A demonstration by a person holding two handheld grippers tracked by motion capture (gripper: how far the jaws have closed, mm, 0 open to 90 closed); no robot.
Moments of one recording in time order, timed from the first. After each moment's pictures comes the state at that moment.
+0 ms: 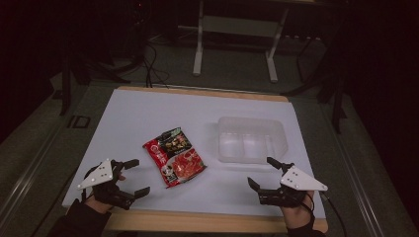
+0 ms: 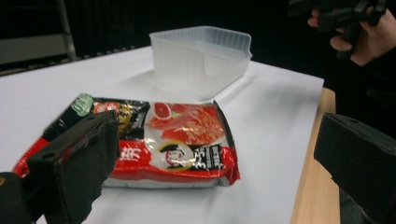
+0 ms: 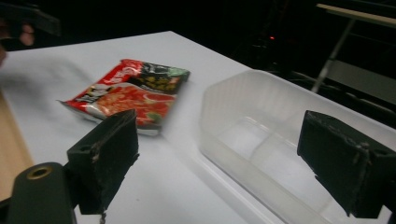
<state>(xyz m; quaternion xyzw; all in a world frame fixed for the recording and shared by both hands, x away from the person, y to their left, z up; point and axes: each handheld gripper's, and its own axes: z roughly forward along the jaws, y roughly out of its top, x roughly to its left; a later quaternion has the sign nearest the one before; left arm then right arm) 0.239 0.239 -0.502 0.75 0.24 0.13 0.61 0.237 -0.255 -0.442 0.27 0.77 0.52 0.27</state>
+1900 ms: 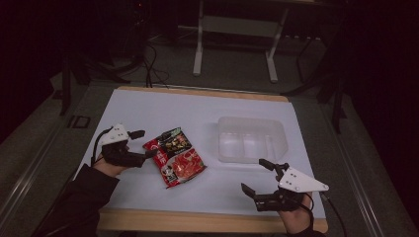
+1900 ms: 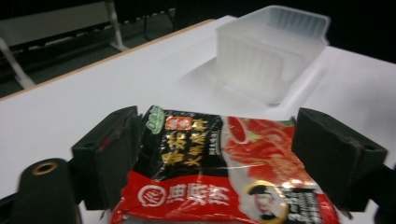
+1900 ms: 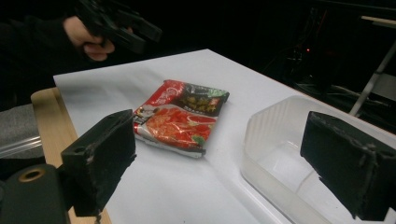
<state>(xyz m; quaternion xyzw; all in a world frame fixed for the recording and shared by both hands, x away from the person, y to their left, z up) 0.323 0.227 -0.456 0.78 0.32 0.19 0.50 0.225 -0.239 -0.422 0.23 0.77 0.56 0.21</state>
